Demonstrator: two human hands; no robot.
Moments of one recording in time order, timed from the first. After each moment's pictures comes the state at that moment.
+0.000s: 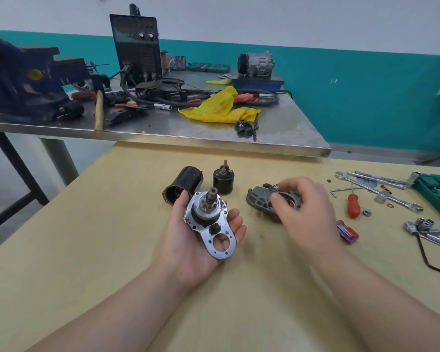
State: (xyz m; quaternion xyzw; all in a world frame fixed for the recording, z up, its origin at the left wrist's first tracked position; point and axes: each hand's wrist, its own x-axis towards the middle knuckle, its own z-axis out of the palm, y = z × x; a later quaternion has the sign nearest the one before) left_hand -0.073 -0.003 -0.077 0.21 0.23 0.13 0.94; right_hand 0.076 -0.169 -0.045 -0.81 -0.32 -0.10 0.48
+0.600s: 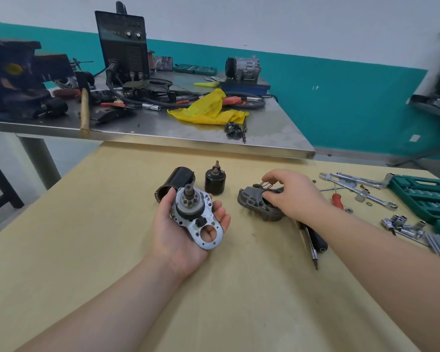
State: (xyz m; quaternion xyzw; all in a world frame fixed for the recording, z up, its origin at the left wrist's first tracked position) left_hand -0.069 0.009 -0.083 0.19 0.18 0.17 0.95; right_hand 0.139 -0.153 -0.026 -0.90 -0.36 0.00 0.24
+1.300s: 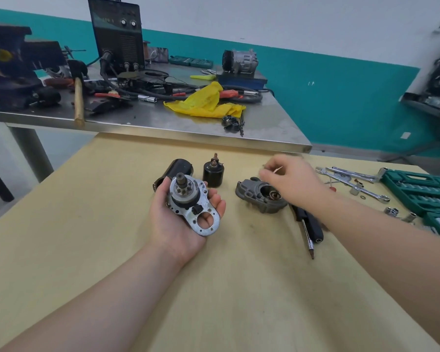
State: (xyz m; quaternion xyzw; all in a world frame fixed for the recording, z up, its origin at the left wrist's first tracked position) left_hand -0.065 0.011 -0.081 0.18 0.16 0.20 0.95; right_hand 0.121 -0.152 -0.003 -0.87 -0.36 0.00 0.34
